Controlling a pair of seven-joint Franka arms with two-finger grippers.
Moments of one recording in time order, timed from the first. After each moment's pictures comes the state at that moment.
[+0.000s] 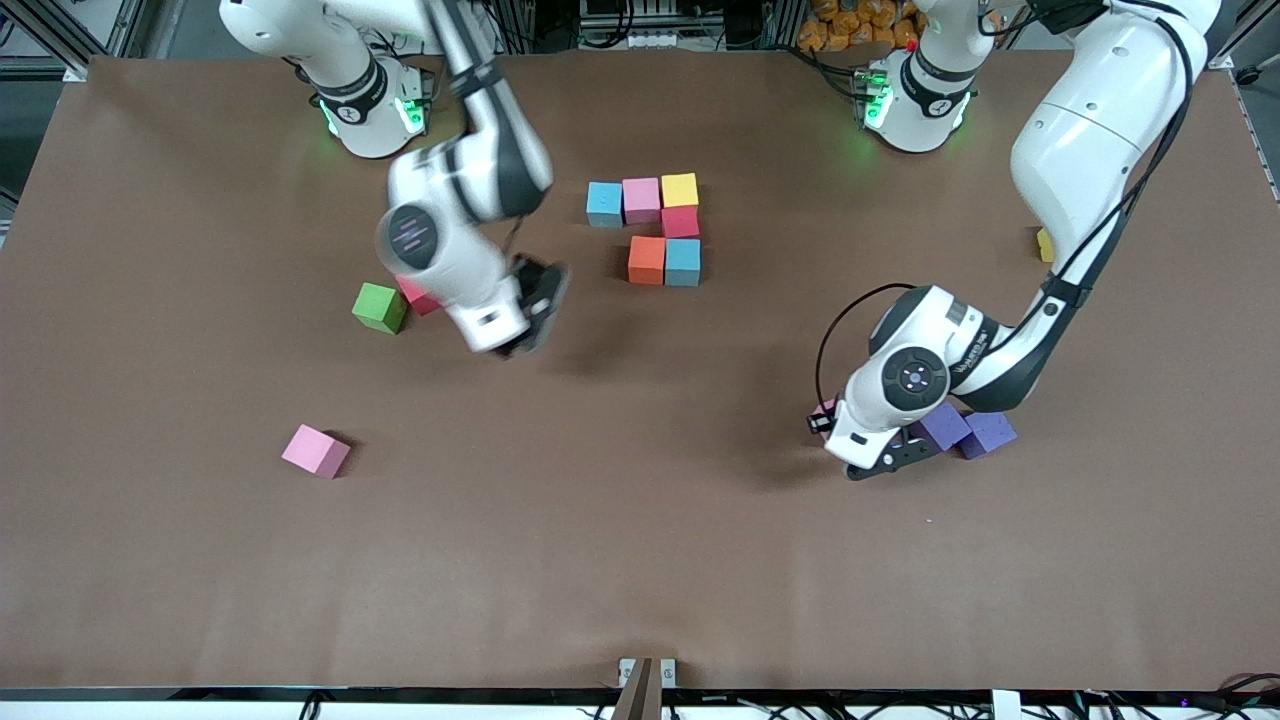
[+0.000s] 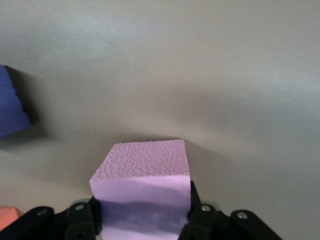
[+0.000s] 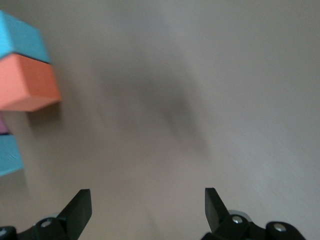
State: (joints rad) left arm 0.12 0.77 -0.59 -1.67 0.49 2.17 -0.93; right arm 1.21 0.43 -0.80 -1.99 0.66 2.12 -1.06
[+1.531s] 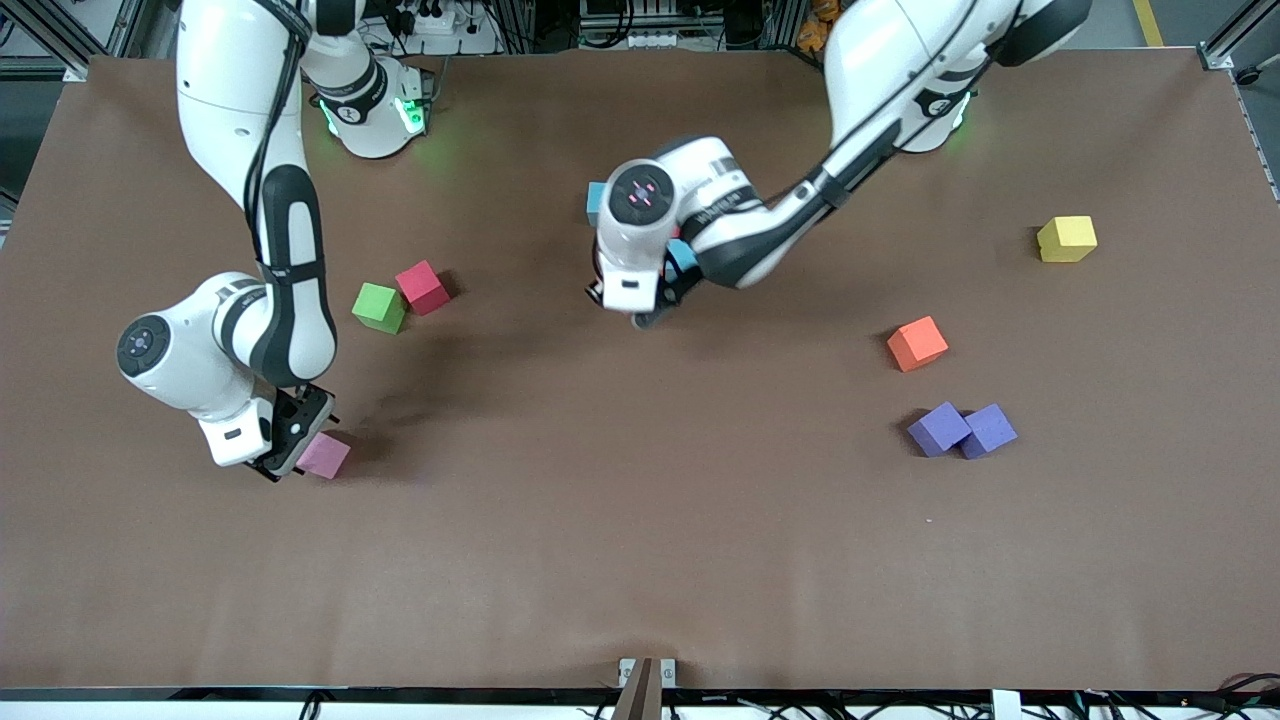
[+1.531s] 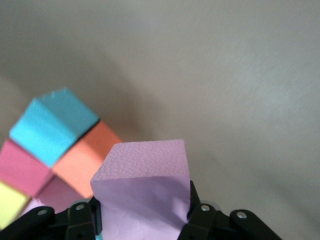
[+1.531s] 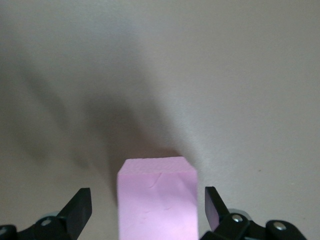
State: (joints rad) left arm -0.37 0.73 -0.70 -1.57 0.26 2.12 -1.88; right arm 0.69 0.71 -0.75 -1.88 0.83 2.41 -1.67
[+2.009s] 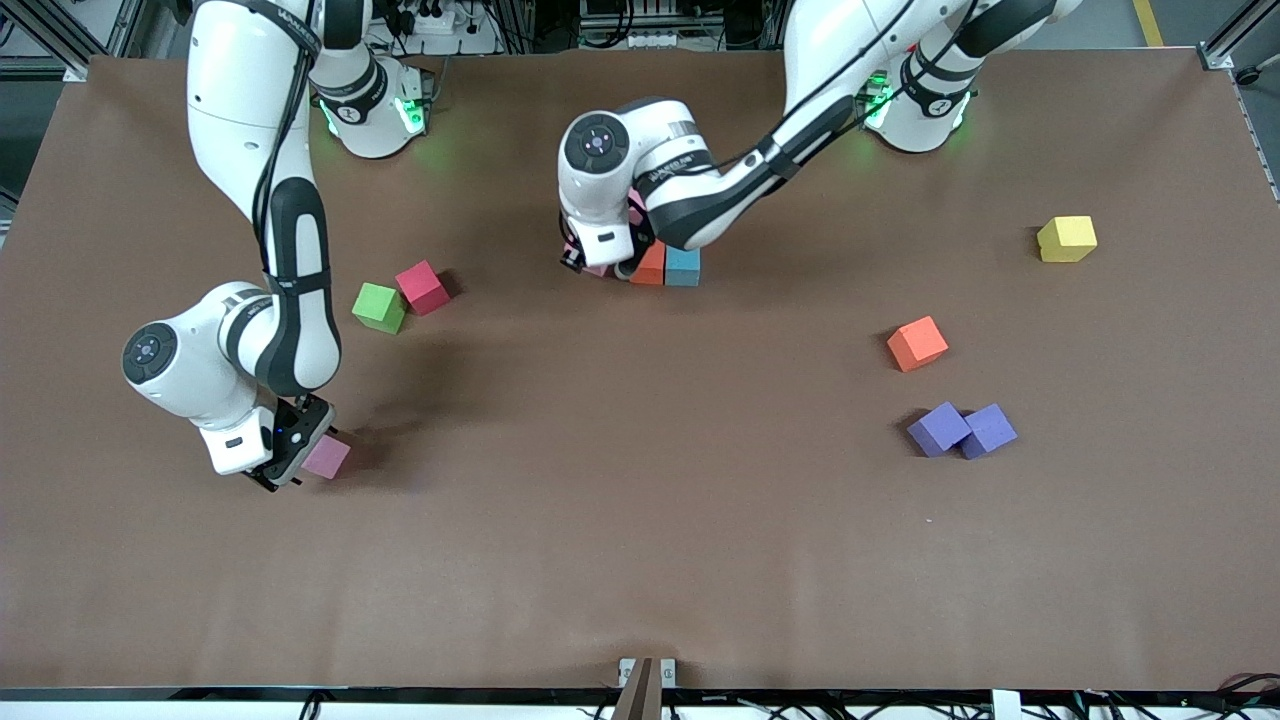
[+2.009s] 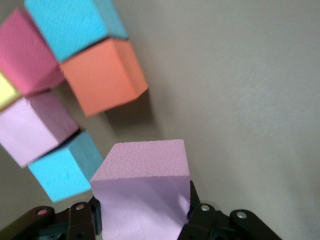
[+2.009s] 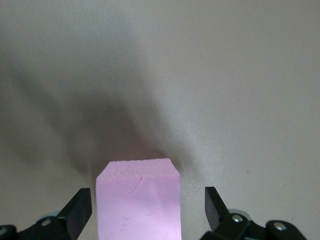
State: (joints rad) left arm -0.47 0.73 -0.69 -1.59 0.25 2.21 -2.31; right arm 0.67 0.74 -0.74 -1.87 0.86 2.43 -1.67
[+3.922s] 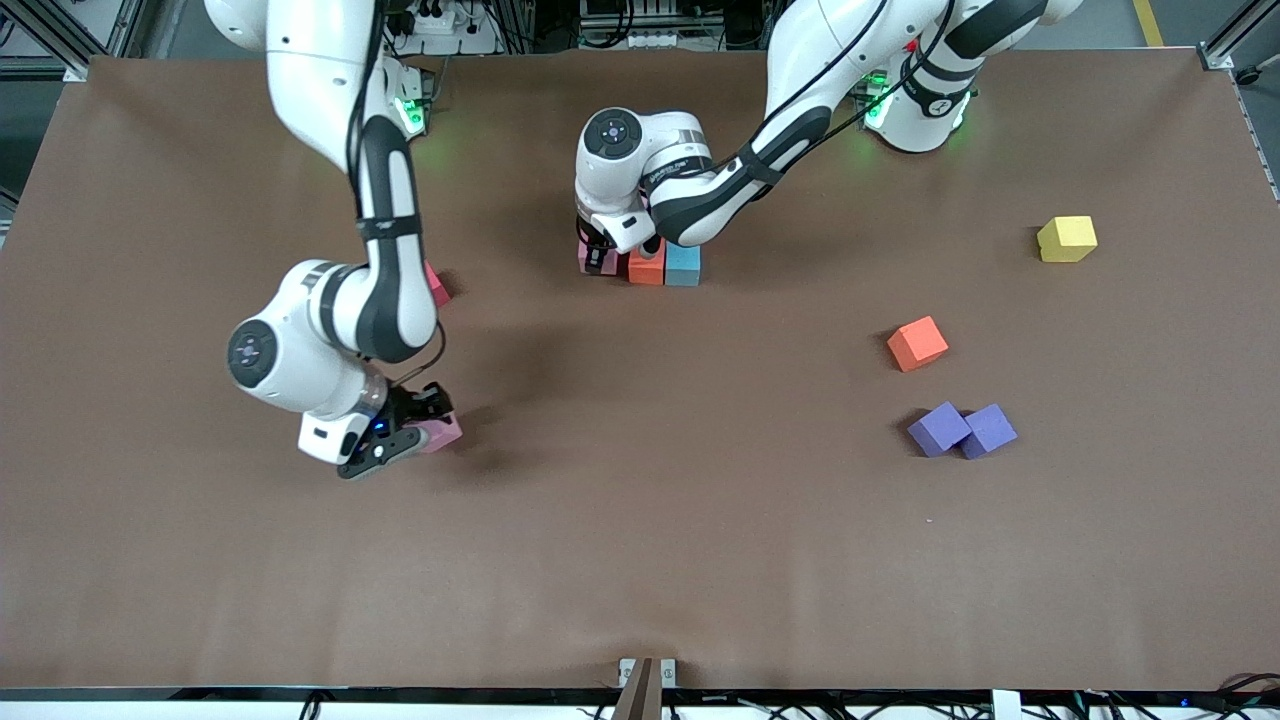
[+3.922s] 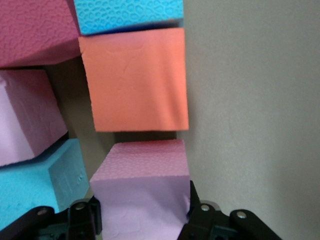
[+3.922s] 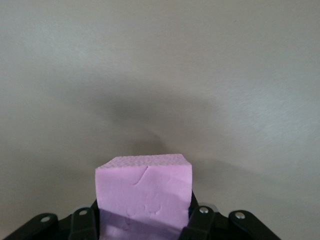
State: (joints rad) left arm -0.50 0.74 -0.64 -1.79 0.41 2.45 -2.71; right arm 1.02 0.73 -0.89 -1.78 0.92 2.11 -0.60
